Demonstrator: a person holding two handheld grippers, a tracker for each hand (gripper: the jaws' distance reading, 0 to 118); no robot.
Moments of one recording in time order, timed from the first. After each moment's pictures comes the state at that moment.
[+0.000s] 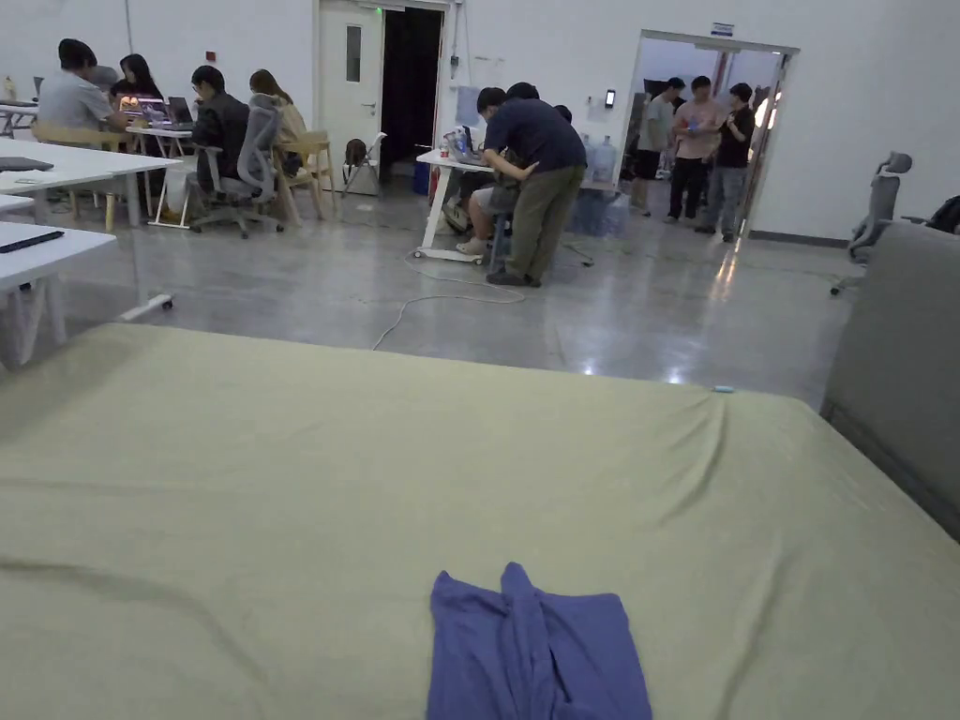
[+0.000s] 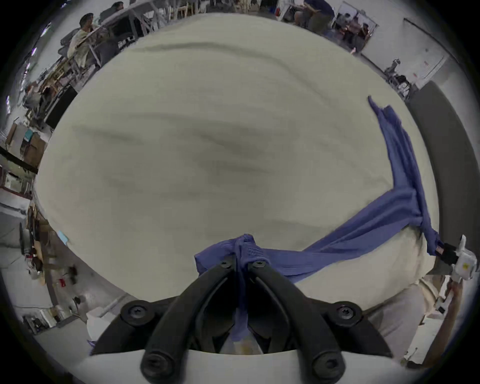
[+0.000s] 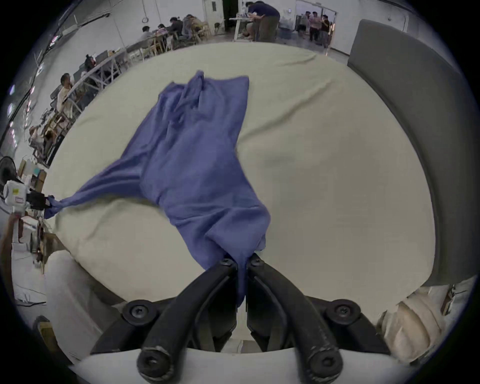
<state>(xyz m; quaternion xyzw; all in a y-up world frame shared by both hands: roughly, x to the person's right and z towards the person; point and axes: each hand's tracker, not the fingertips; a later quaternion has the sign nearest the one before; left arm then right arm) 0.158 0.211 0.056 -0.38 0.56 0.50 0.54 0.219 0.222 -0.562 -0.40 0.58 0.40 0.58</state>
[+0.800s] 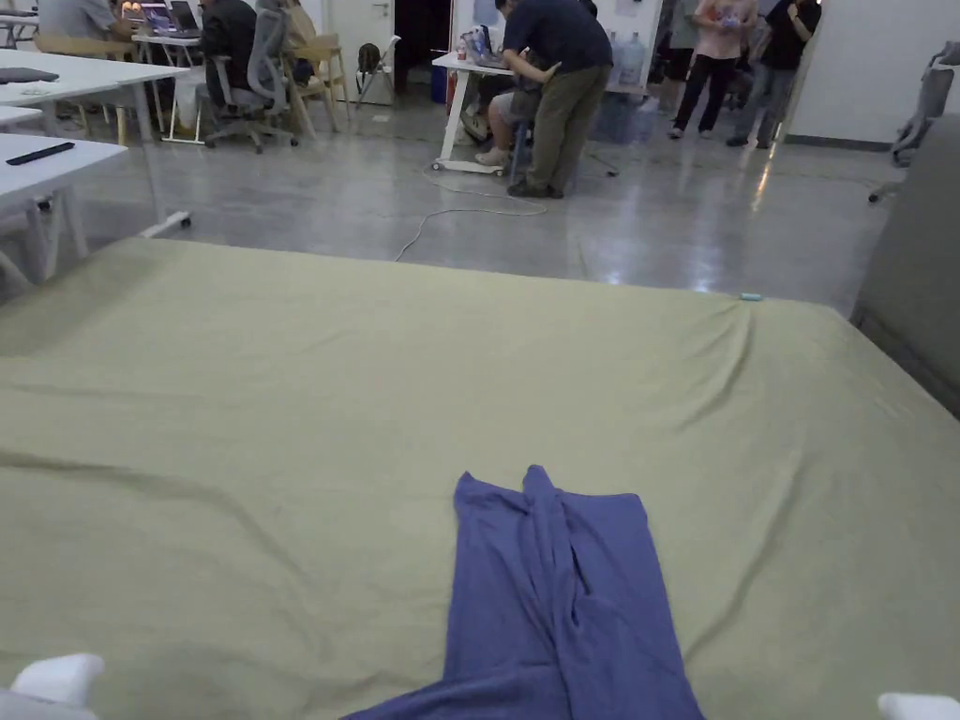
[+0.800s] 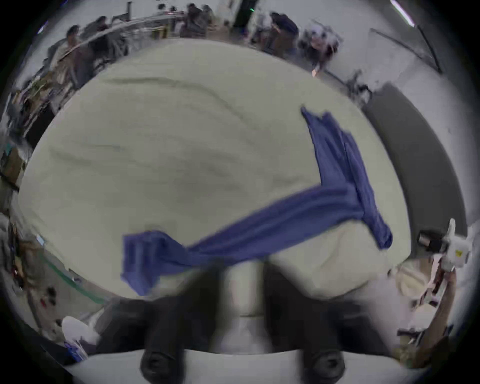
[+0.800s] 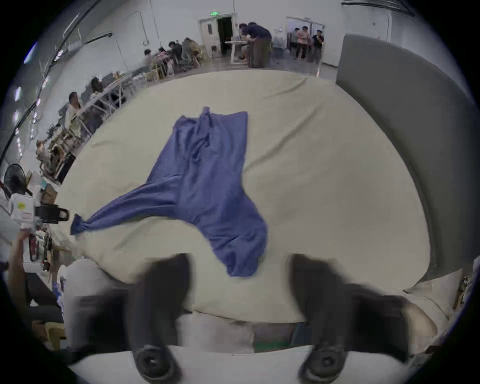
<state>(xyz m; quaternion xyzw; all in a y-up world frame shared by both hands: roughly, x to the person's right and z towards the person) 0.198 0.262 -0.030 -0.33 0.51 0.47 0.64 0.267 0.288 -0.558 -0.38 0.62 0.33 0.60</state>
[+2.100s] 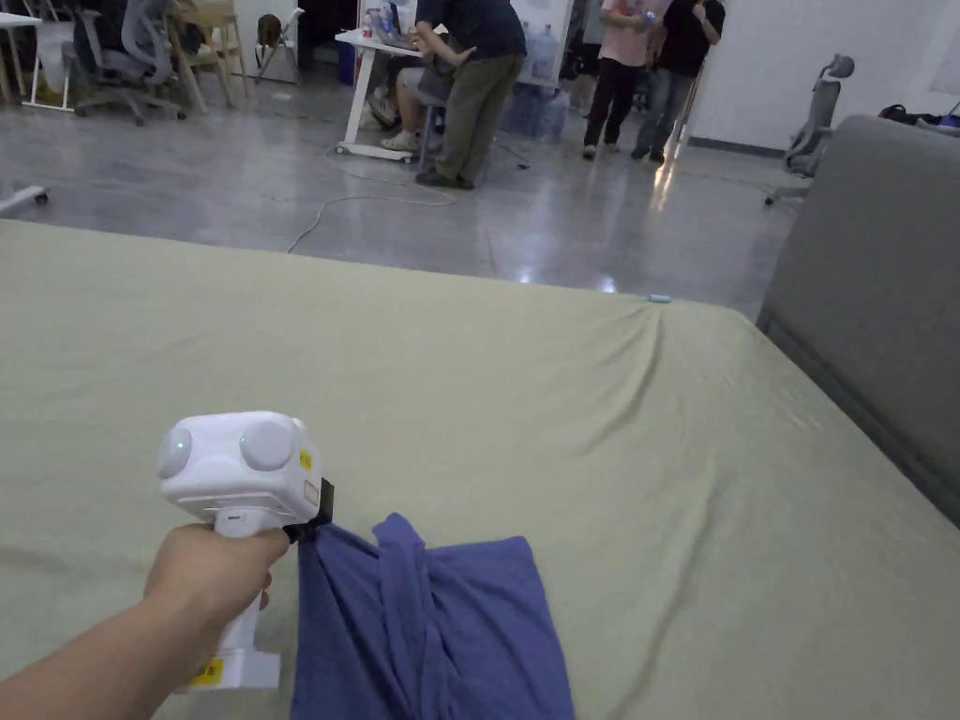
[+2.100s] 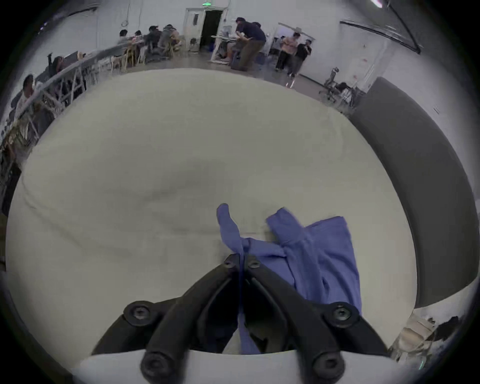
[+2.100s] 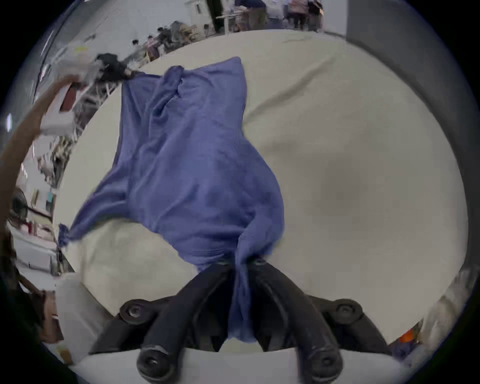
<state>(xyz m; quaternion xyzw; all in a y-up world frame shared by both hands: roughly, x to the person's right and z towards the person) -0.166 0.242 -0.255 -0.31 0.50 0.40 0.70 0.184 0.166 -0.563 -0.49 0.59 0.32 0.56</state>
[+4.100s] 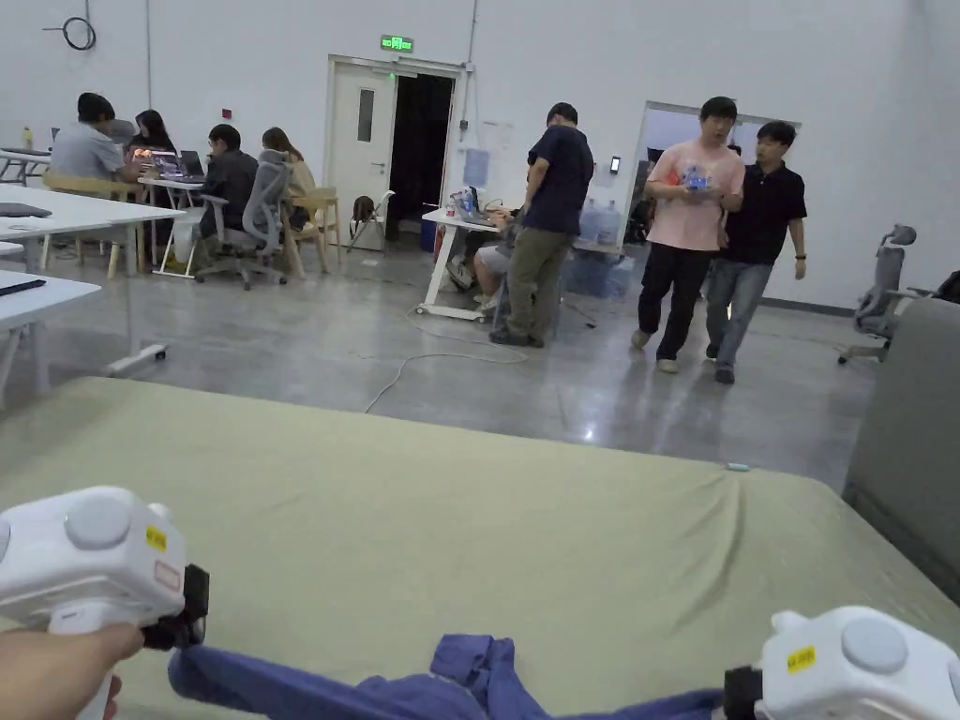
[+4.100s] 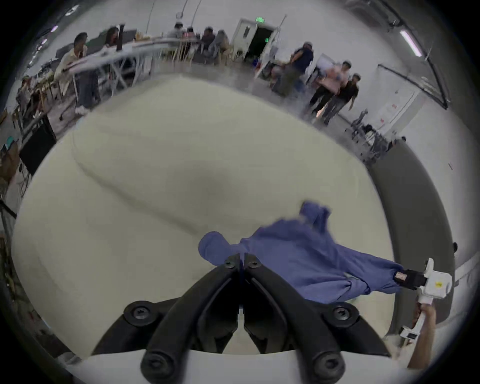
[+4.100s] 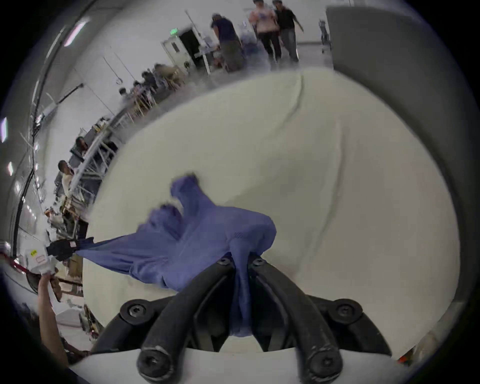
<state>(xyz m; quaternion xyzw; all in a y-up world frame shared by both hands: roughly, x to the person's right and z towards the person) -0.108 0.315 -0.056 -0.23 0.56 0.46 0.64 -0.047 0.287 -0.621 -0.49 0.58 0.23 0.61</state>
